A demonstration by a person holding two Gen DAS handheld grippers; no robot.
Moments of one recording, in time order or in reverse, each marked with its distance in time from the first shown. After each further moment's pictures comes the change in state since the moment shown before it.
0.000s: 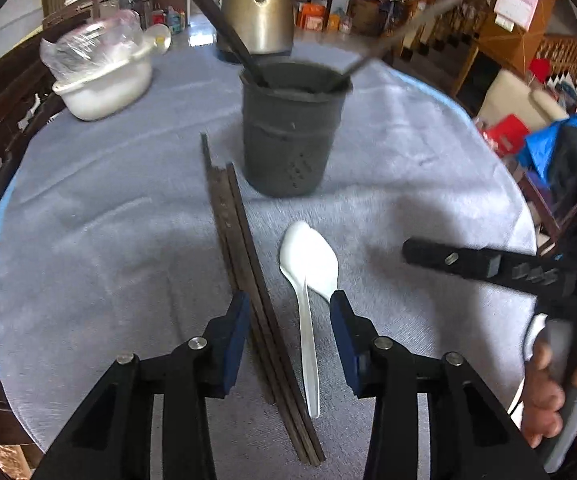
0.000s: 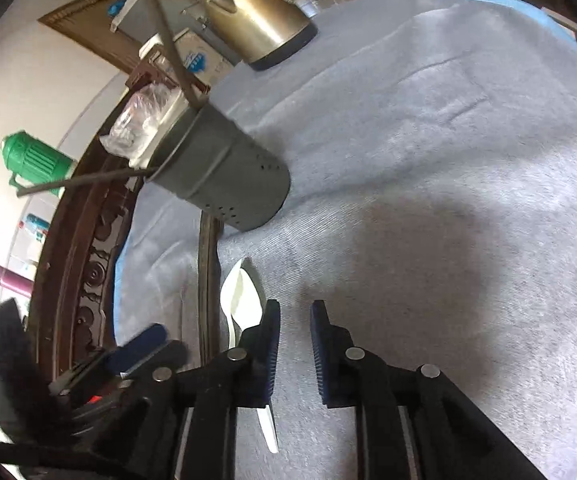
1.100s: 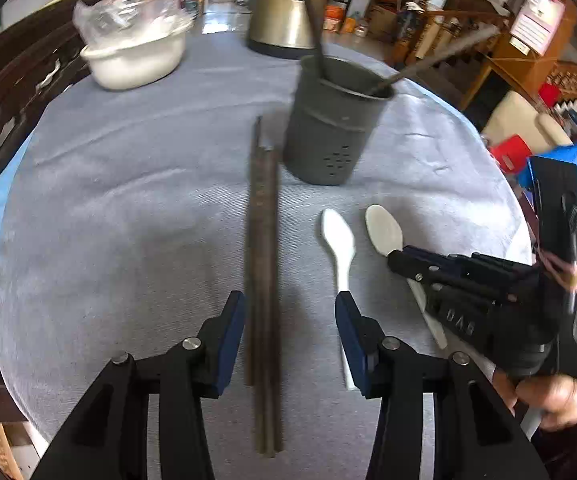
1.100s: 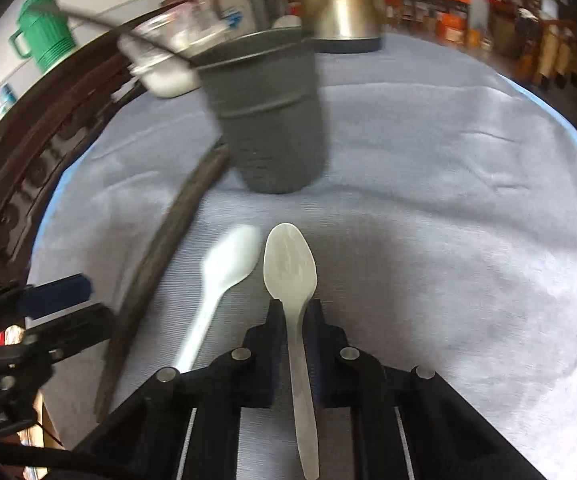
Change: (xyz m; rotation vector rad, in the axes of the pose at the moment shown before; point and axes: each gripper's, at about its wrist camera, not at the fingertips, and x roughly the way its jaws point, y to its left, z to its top) left arm -0.032 0.040 -0.018 -0.082 -0.006 -0.037; right arm 0.041 0.050 -0.032 -0.391 0.005 -0.299
